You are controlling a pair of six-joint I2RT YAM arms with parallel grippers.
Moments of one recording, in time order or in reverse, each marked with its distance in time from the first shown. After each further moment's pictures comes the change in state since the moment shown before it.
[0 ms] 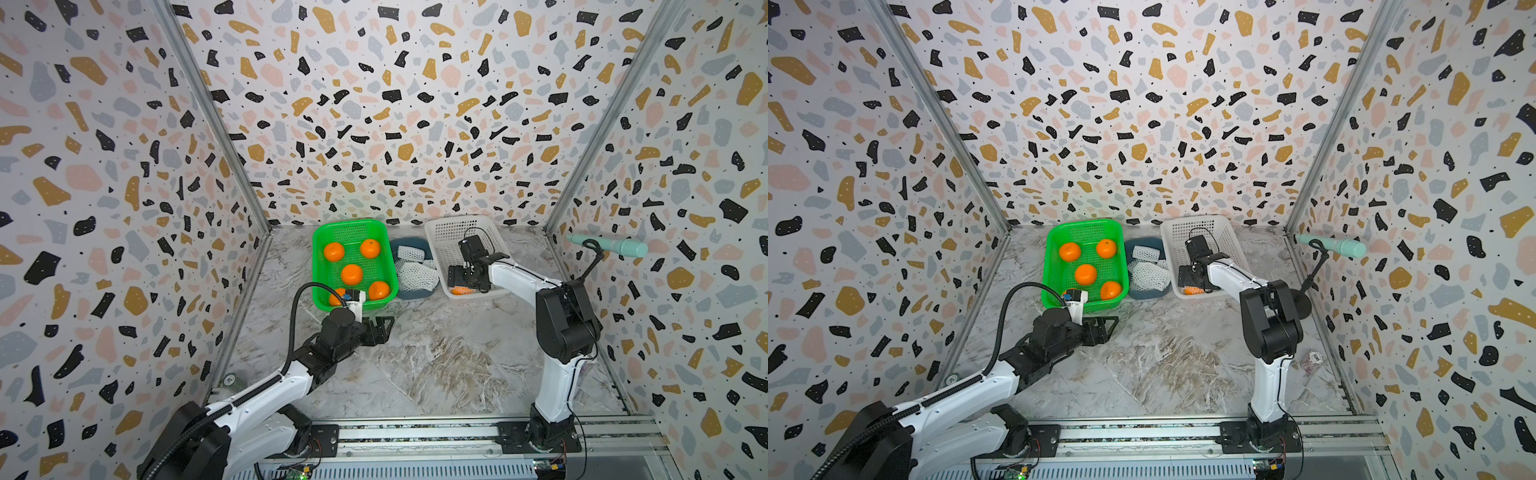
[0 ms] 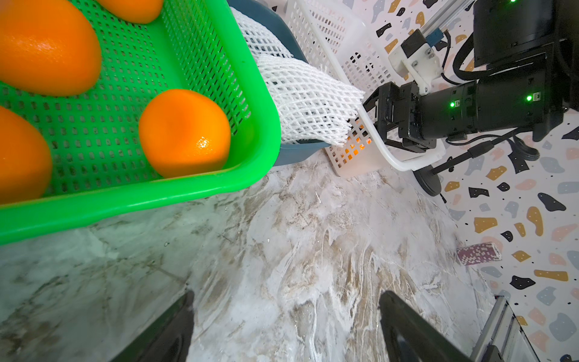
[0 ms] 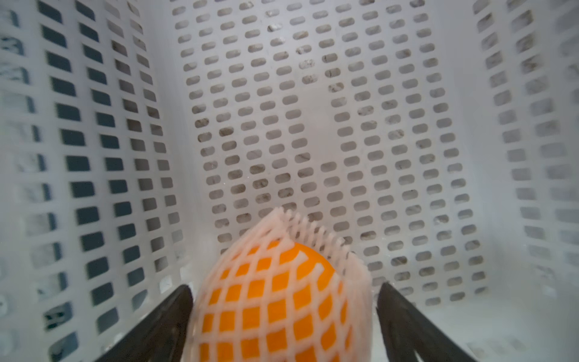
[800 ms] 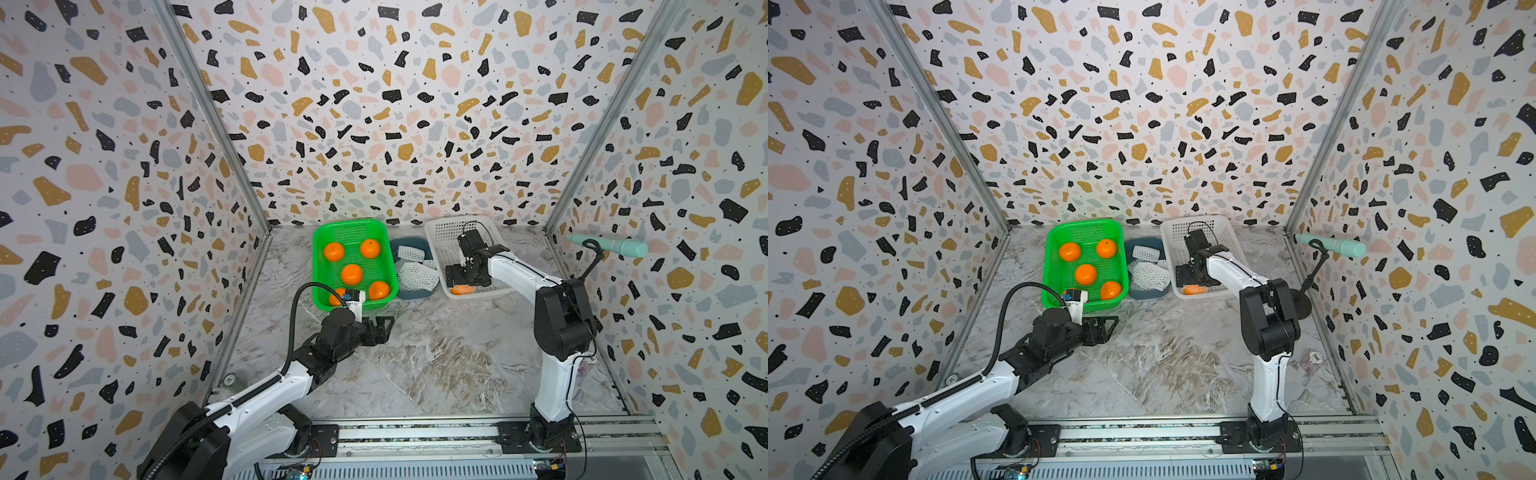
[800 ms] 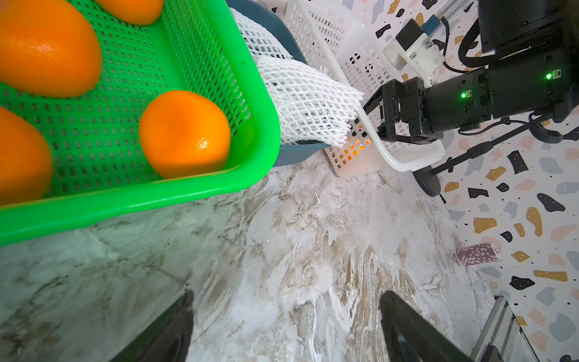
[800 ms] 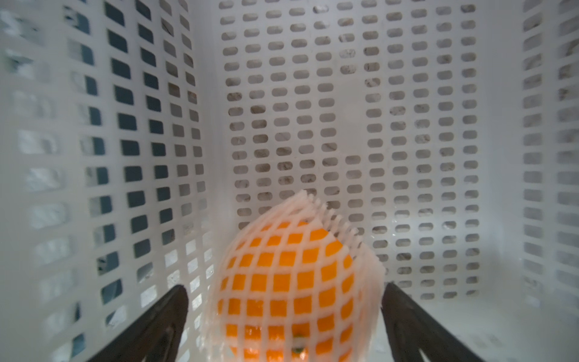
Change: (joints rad) left arm 0.000 -0.002 0.000 0.000 0.000 0.000; right arm -0.004 0.028 0.103 -0.142 -0.079 -0.128
